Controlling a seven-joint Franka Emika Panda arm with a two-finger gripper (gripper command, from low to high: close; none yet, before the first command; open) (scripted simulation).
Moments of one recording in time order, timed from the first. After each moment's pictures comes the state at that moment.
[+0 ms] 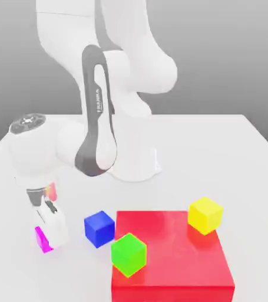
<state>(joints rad) -0.45 0.31 -0.06 -2.70 0.14 3.01 1.10</state>
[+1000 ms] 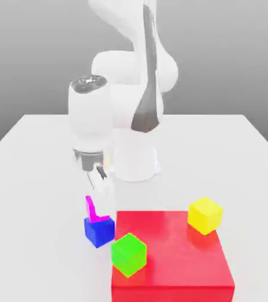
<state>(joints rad) -0.34 -0.01 0.08 -2.95 -0.01 2.95 1.74</state>
